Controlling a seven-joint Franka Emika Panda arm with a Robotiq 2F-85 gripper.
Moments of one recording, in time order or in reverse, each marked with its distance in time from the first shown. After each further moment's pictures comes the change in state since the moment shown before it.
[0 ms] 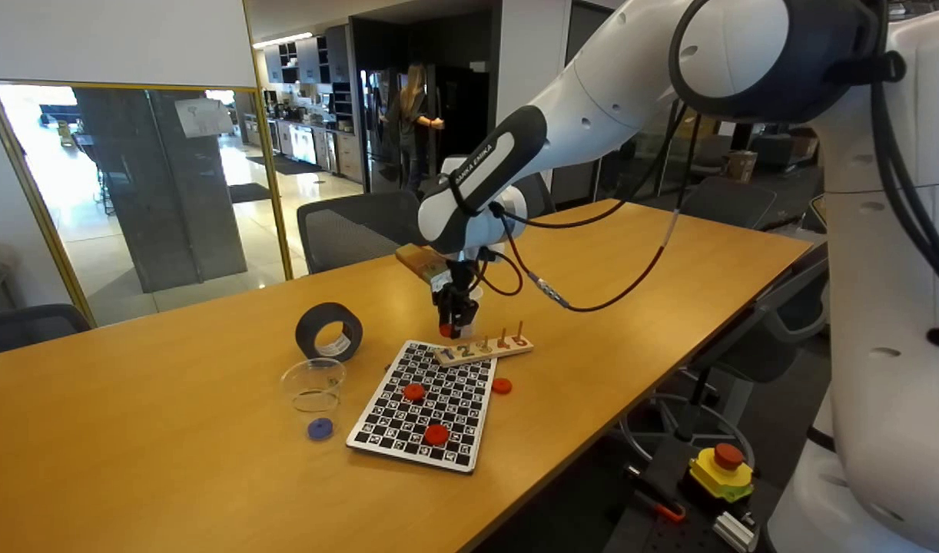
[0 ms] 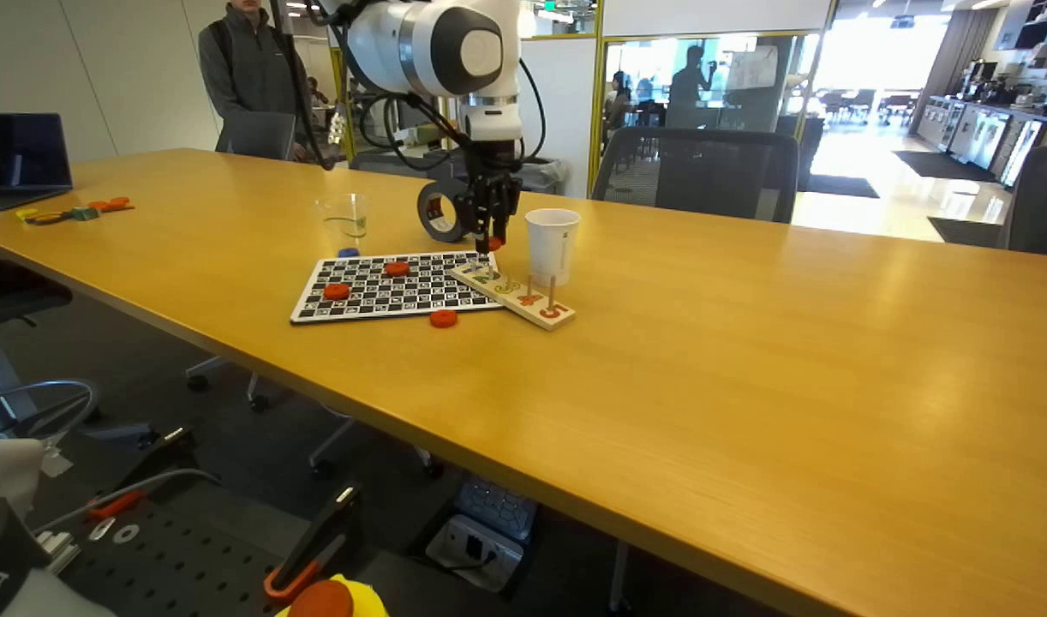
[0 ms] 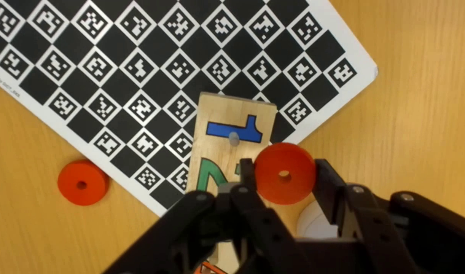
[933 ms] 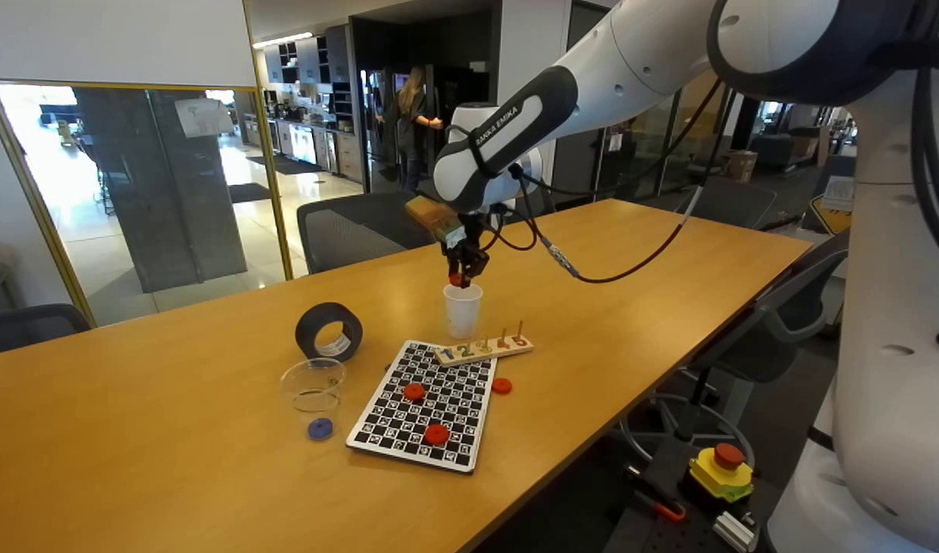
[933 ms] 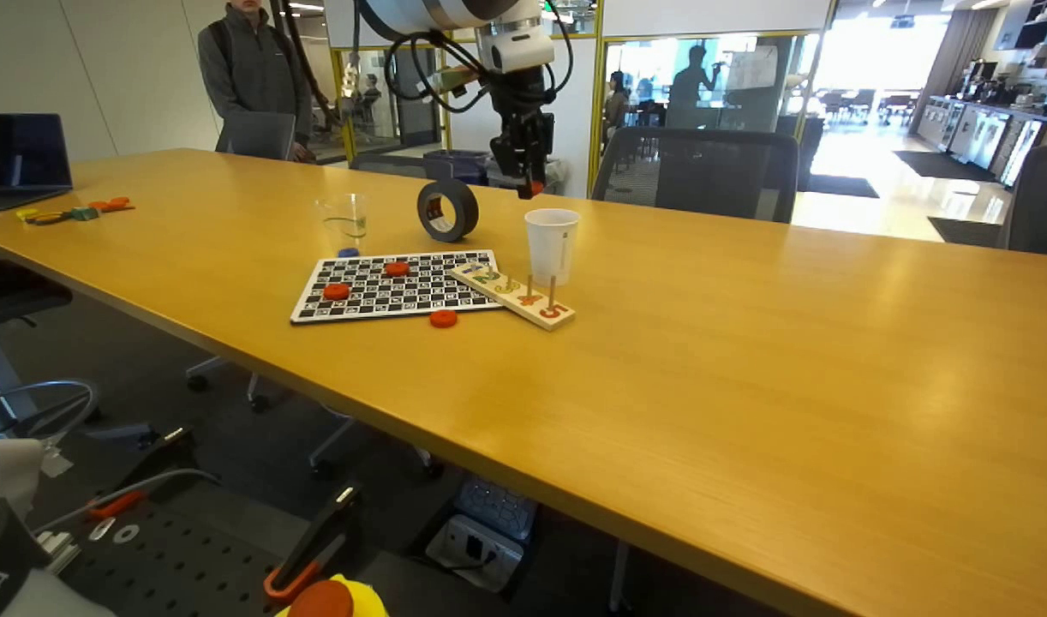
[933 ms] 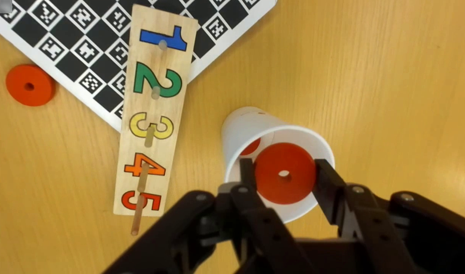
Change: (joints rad) arm -0.016 -0.089 -0.044 0.063 -0.150 -0.015 0.005
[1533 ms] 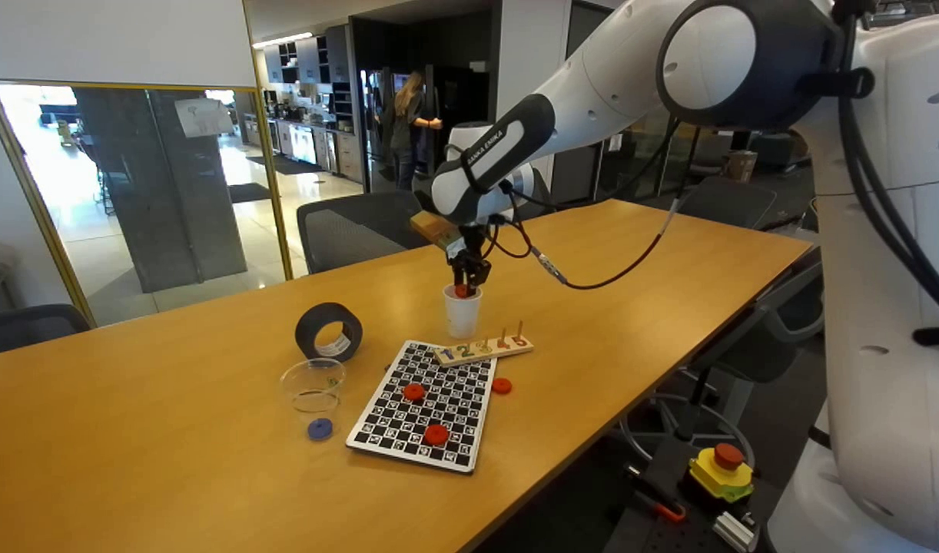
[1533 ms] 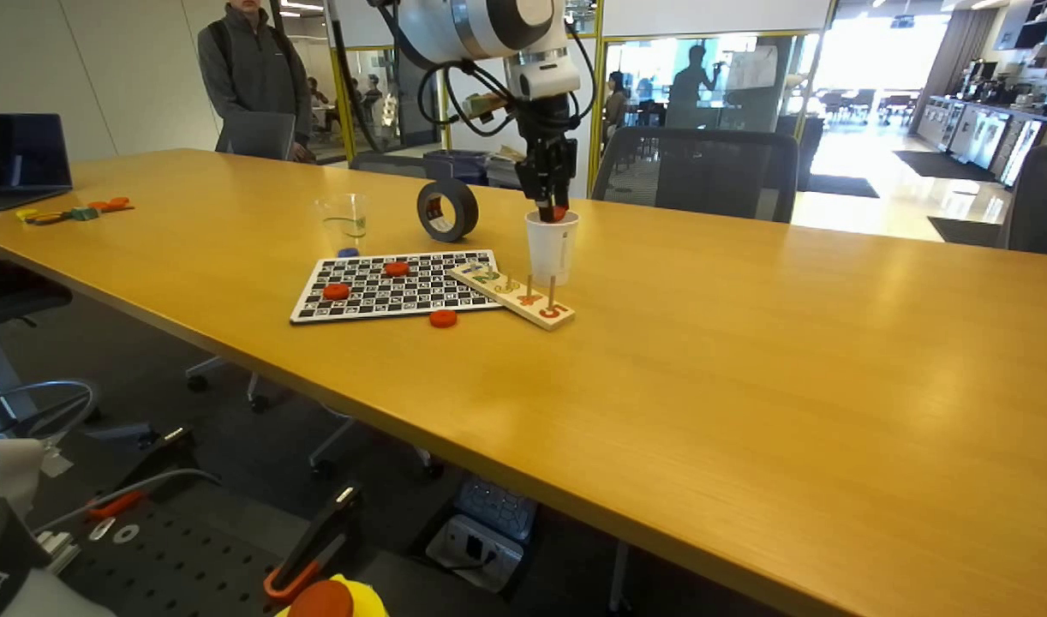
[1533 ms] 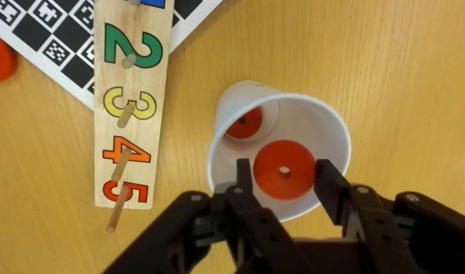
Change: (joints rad) arm -0.029 0.126 -0.014 0.107 -0.002 -0.035 -0.001
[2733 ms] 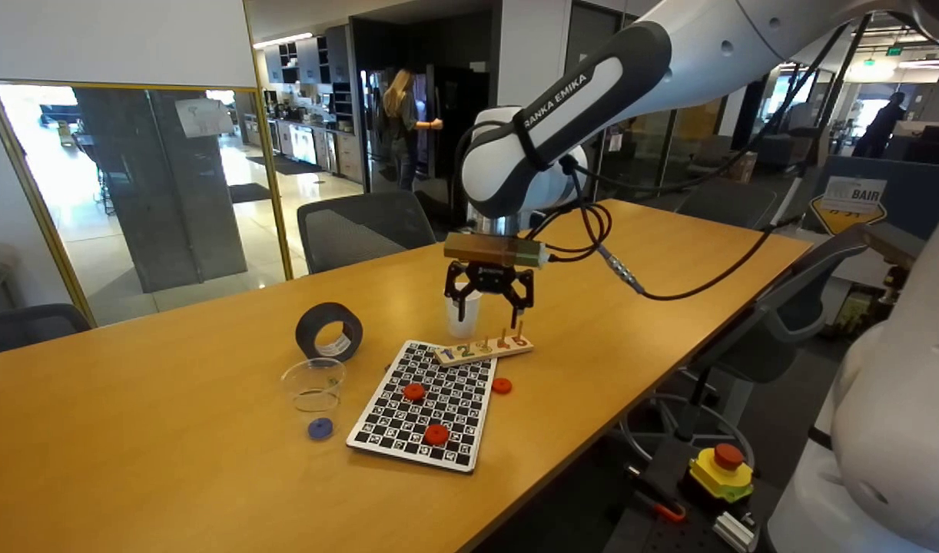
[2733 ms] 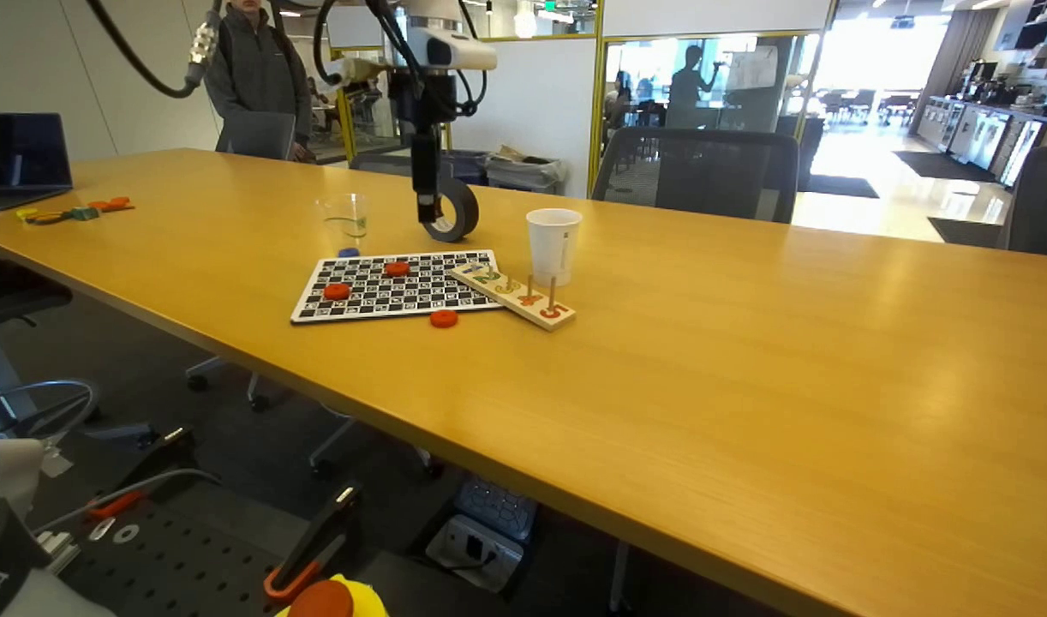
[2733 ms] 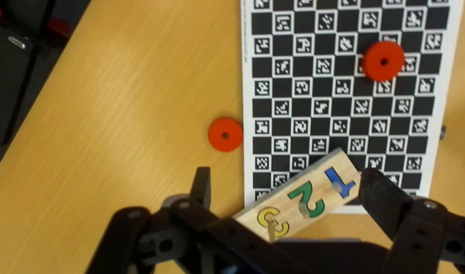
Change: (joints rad) arm 0.012 -0.438 0.128 -0.479 0.084 -0.122 -0.670
